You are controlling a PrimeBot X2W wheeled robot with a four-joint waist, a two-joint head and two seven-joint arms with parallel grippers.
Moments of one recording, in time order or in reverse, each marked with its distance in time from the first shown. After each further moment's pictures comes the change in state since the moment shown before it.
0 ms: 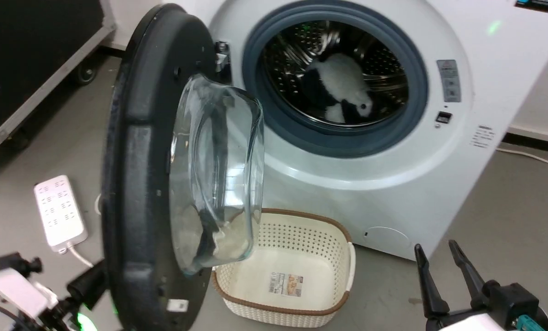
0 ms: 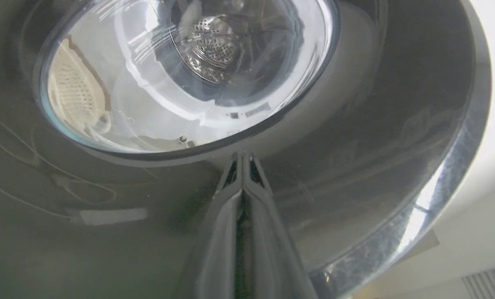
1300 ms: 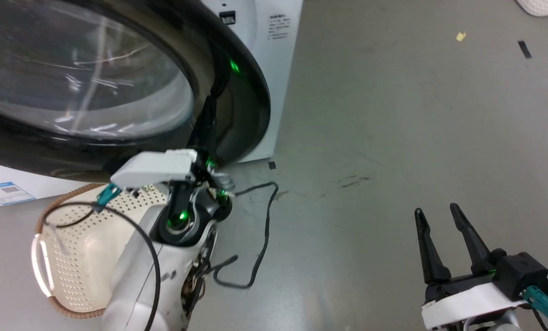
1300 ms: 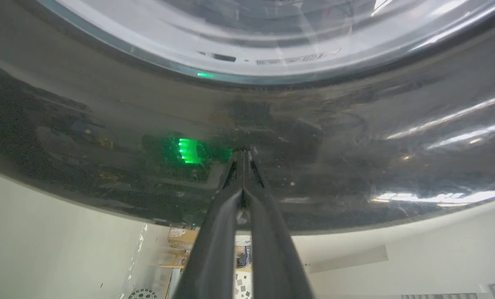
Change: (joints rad) left arm -0.481 -0.008 -0.819 0.384 -0.416 -0.183 -1.257; right arm -0.098 0.001 -0.003 -0.020 0.016 0.000 0.000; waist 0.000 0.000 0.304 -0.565
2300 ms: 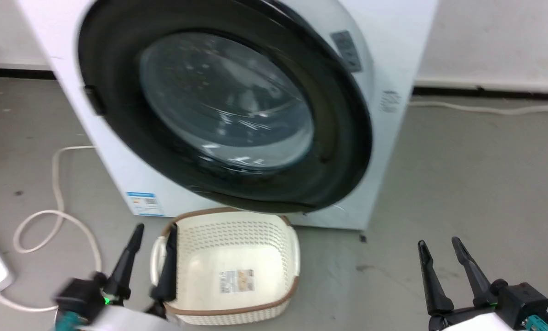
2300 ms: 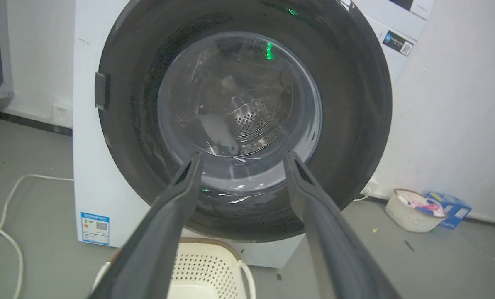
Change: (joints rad) left arm 0.639 0.149 0.169 -0.430 1.326 0.019 -0.081; right arm 0.106 0.001 -0.008 -0.005 0.030 0.000 0.000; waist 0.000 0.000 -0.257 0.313
